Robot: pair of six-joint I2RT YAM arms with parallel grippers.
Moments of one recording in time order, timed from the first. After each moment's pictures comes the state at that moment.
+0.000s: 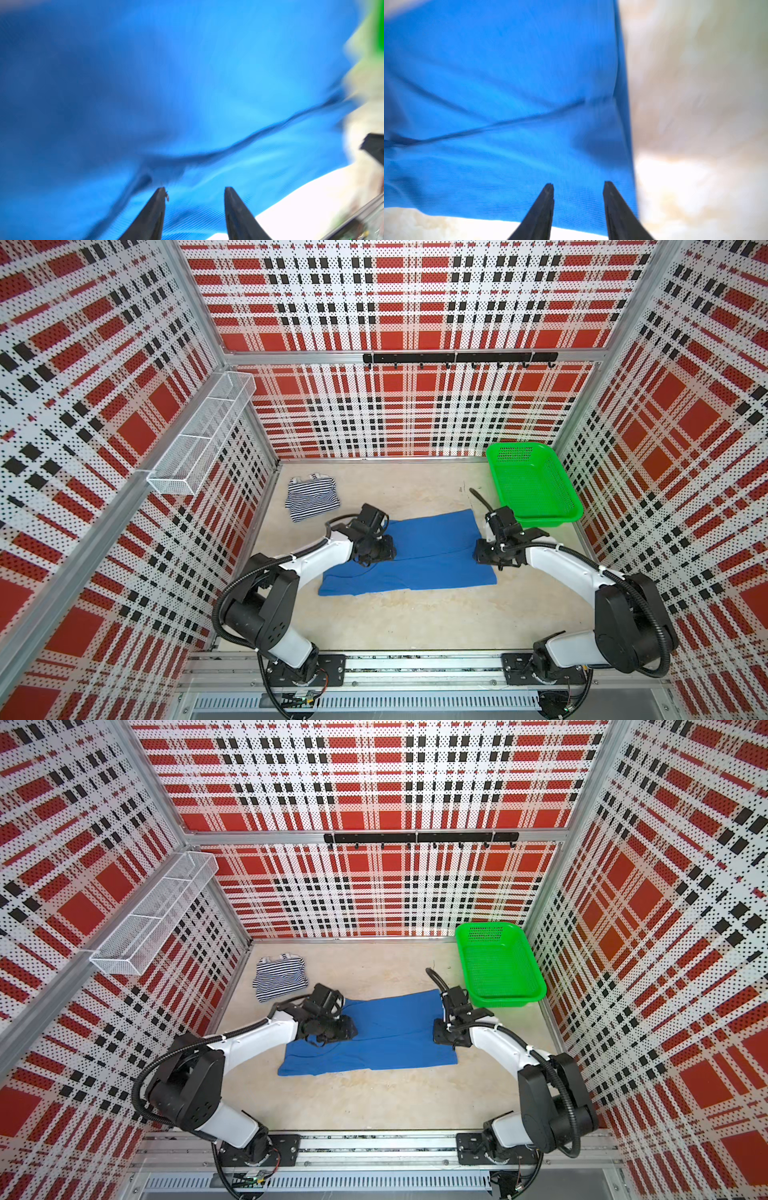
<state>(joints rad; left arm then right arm) -0.47 1.59 1.06 -0.47 0.19 -0.54 0.31 1.43 0.92 -0.58 -0.06 0.38</state>
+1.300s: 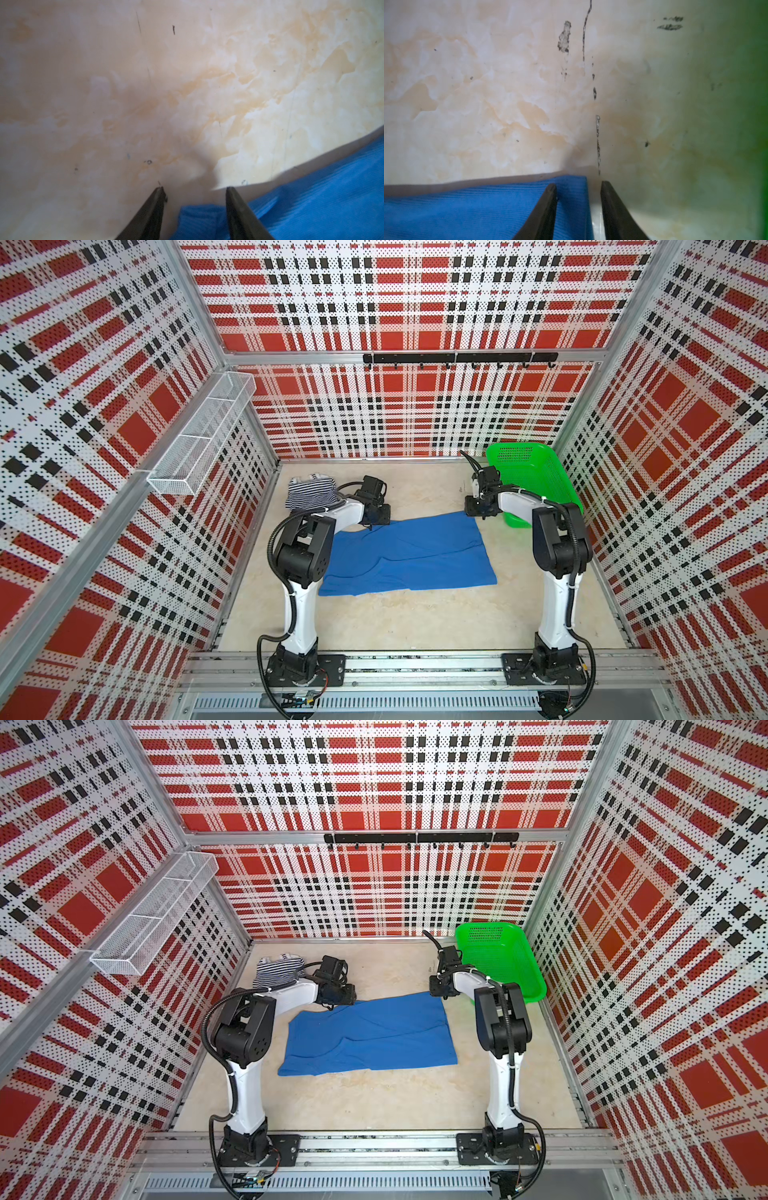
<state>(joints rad) -0.35 2.07 1.39 -0.33 0.07 -0.28 0.20 2.13 1.50 -0.43 -0.07 0.18</state>
